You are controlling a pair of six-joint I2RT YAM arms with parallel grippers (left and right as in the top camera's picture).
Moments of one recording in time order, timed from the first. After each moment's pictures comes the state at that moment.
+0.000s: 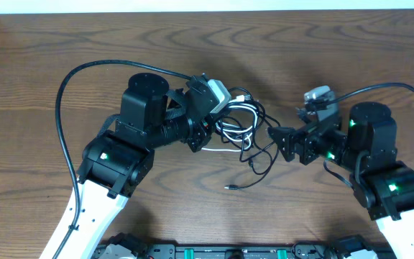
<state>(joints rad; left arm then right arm) -0.45 1.14 1.19 -0.58 0.53 0.27 0.26 0.95 0.91 -0.57 -0.48 0.07</state>
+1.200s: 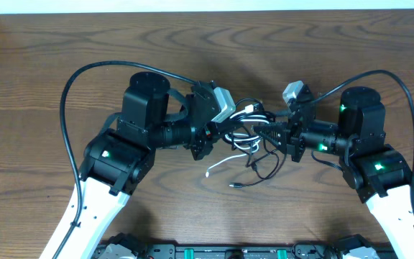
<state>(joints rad) -0.45 1.16 1.19 -0.57 0.78 0.27 0.26 1.06 0.91 -0.39 -0.85 -0.01</state>
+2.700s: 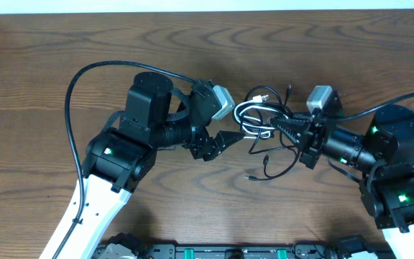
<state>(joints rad) -0.45 1.17 1.19 -0.63 0.69 0.26 0.21 0.88 0.91 -0.33 -0.82 -0.04</state>
